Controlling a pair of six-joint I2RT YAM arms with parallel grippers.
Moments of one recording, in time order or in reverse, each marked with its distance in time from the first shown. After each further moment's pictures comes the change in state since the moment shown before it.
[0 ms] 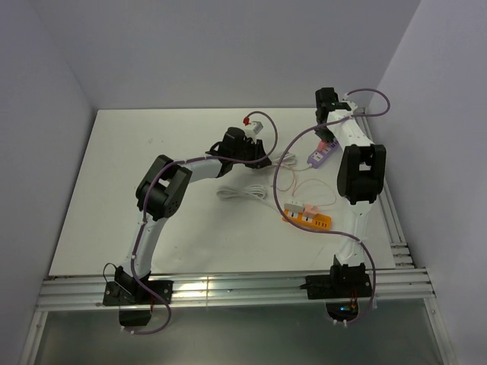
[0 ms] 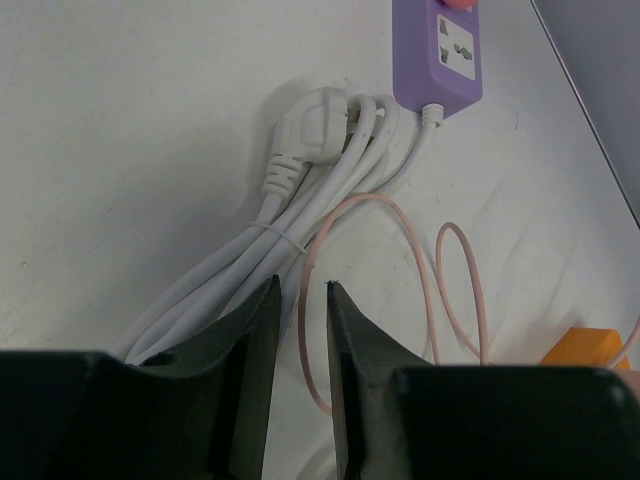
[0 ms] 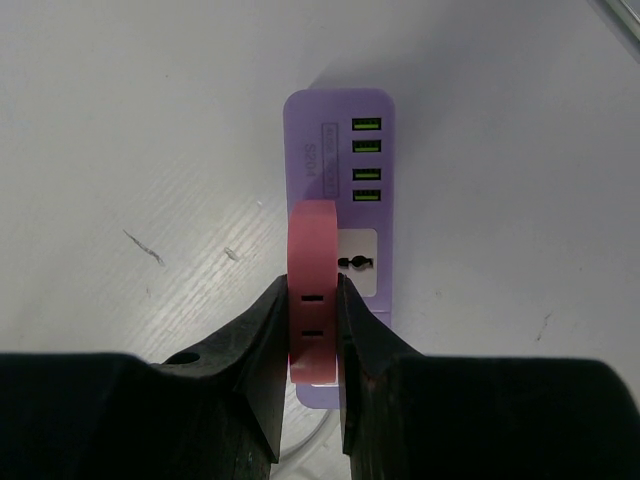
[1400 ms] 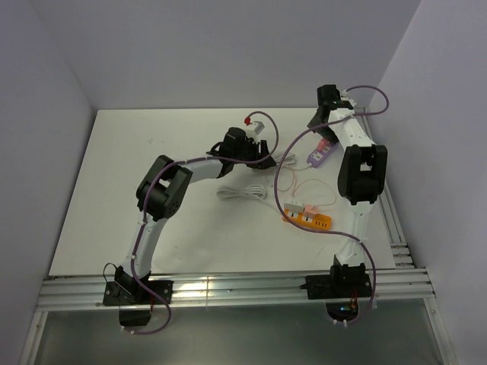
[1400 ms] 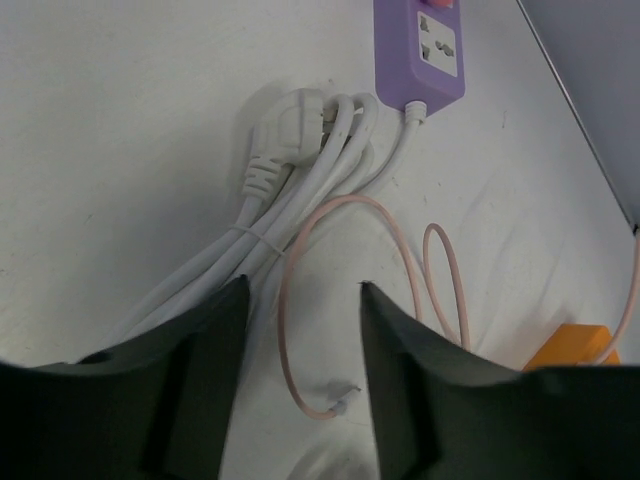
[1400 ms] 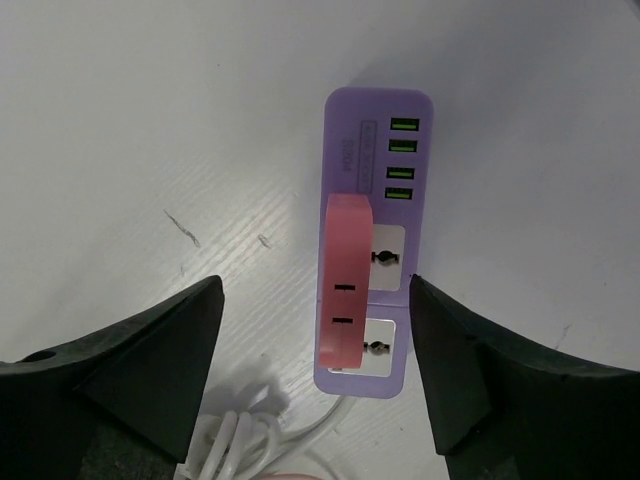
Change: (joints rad) left arm -0.002 0.000 0.000 0.006 0.008 0.000; right arm -0.005 -0.012 0.019 0.023 -0.077 -0.050
